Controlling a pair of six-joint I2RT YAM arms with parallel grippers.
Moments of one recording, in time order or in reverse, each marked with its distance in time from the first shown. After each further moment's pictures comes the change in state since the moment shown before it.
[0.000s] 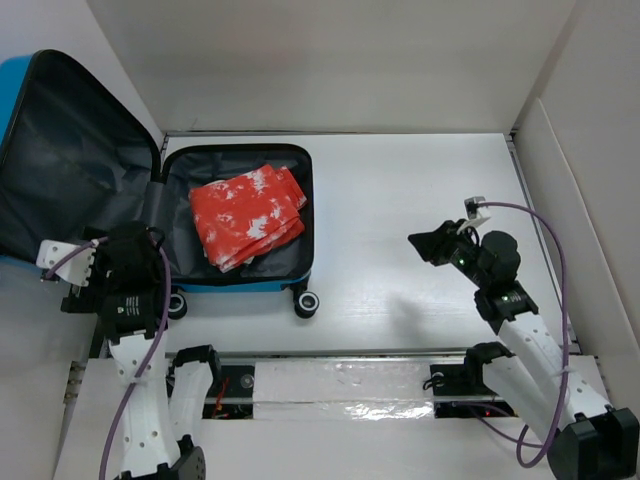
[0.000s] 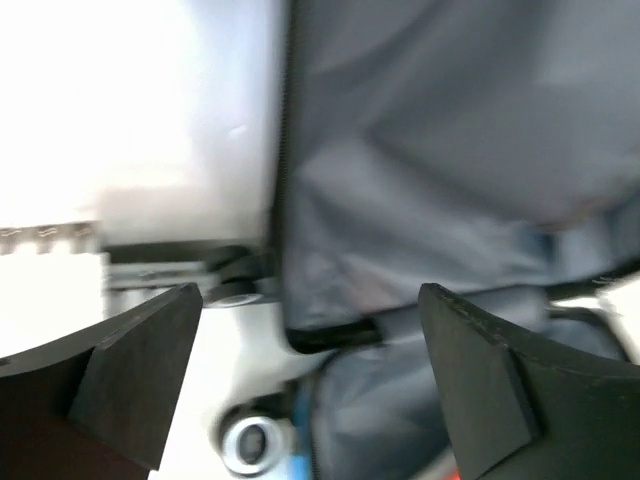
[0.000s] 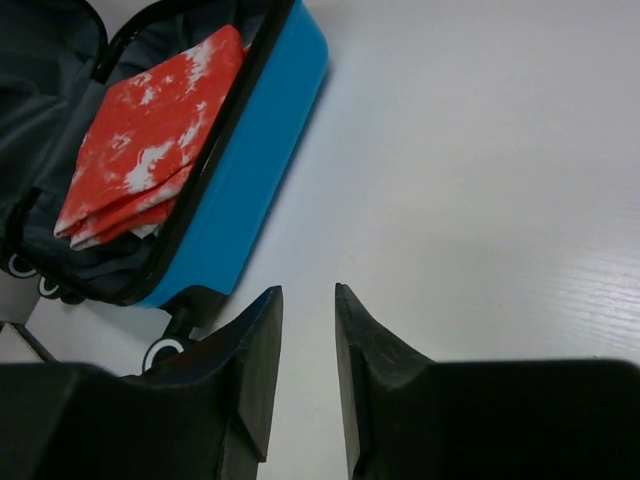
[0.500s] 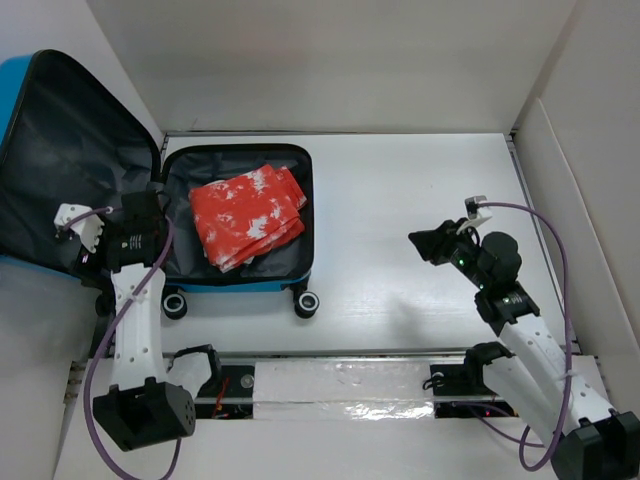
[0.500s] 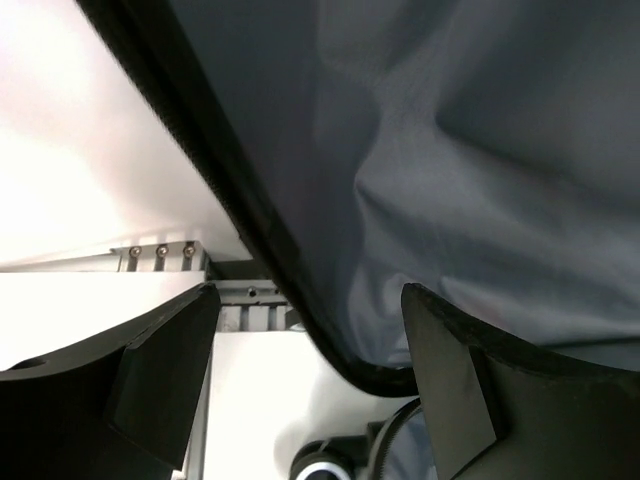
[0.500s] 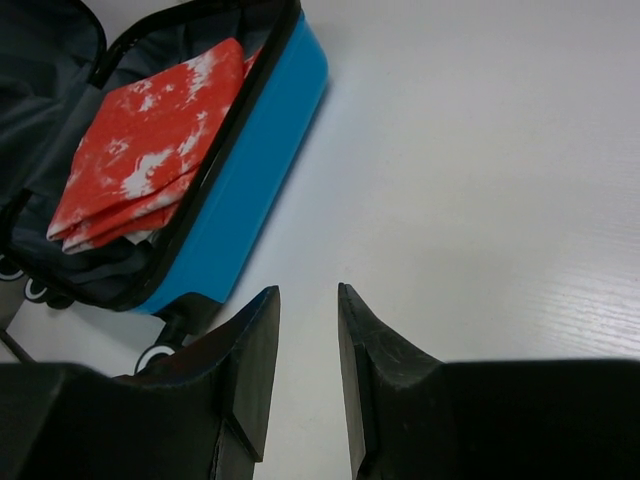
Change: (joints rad) left arm 0.029 0.313 0.008 -0.098 -0.195 -0.034; right arm 0.050 -0.021 0.018 -0.009 0.059 -0.038
